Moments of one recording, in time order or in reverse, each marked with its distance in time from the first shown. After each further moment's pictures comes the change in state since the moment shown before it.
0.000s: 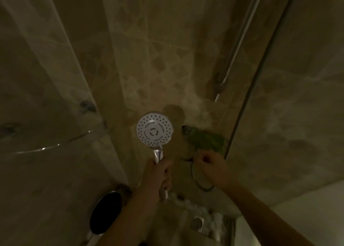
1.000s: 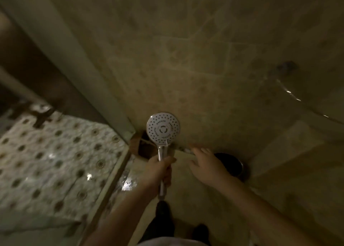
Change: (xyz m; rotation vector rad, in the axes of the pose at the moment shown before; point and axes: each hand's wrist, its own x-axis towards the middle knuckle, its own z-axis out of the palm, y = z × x) left_hand -0.271 -0.148 -0.133 -0.630 1.306 0.150; right_hand -0.125 -0.115 0.298 -0.458 -1.304 -1.100
